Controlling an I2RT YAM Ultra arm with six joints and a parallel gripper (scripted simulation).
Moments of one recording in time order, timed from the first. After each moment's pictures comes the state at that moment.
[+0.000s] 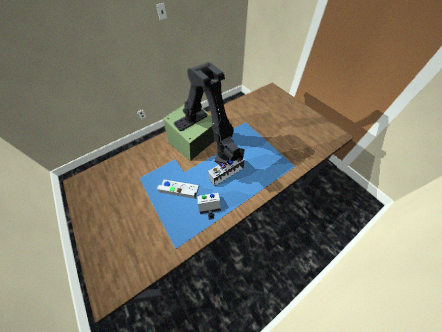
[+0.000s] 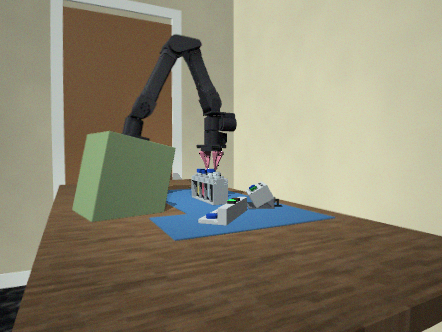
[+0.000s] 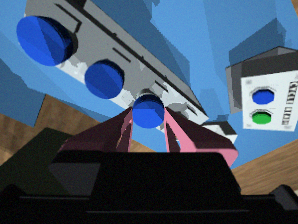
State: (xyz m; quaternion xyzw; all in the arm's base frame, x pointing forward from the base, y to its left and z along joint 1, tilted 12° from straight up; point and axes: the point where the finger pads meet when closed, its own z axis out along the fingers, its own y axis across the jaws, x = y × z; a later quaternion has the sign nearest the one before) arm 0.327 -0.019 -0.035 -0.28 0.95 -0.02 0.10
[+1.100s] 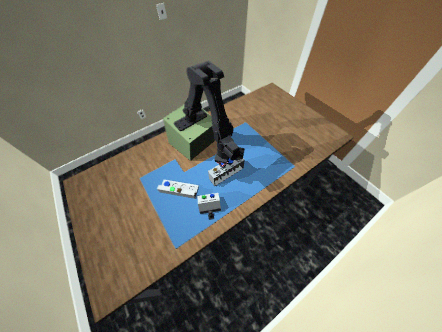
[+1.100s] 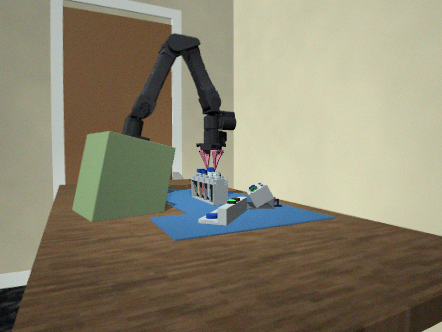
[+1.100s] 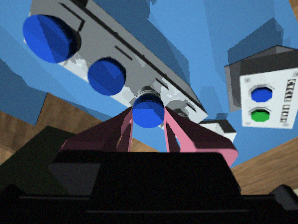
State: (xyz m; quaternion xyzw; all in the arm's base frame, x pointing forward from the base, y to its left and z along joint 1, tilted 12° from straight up) arm 0.324 -0.019 -0.030 -0.28 0.95 -0.02 0.10
